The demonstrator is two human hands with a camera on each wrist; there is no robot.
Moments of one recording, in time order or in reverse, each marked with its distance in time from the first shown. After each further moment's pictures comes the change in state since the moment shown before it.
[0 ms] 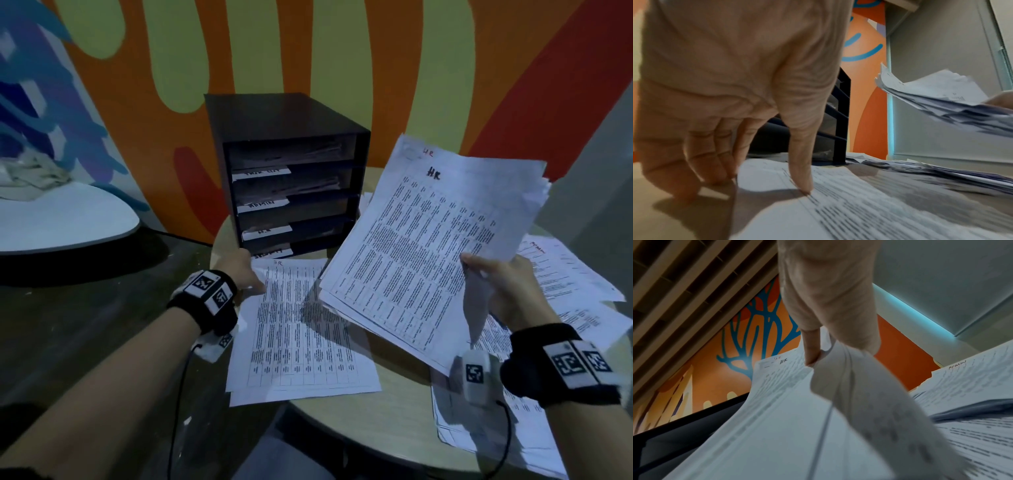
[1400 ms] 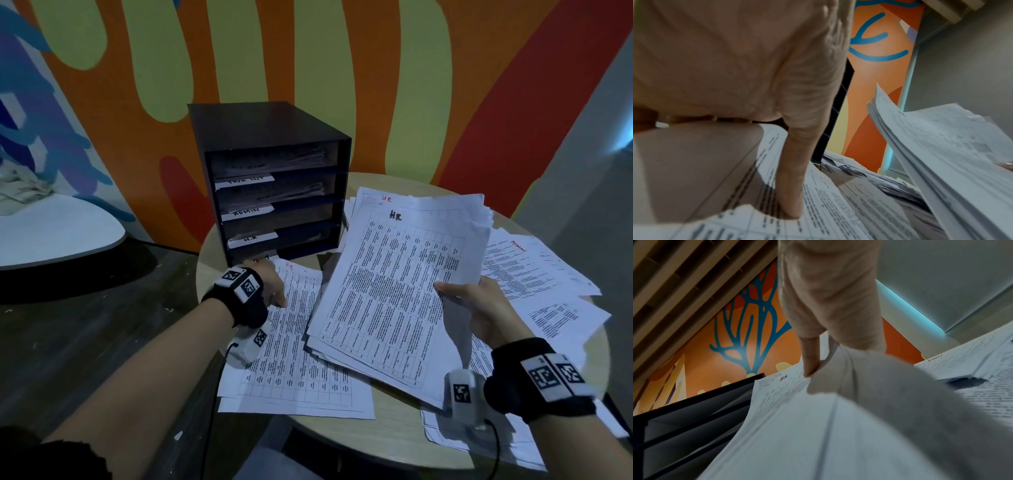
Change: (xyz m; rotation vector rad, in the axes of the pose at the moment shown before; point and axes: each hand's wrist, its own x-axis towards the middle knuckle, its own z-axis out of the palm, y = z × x) left_hand 0.000 0.061 0.020 0.115 -0.202 -0.082; right_hand 0.003 0.034 -0.017 -0.174 -0.045 0.094
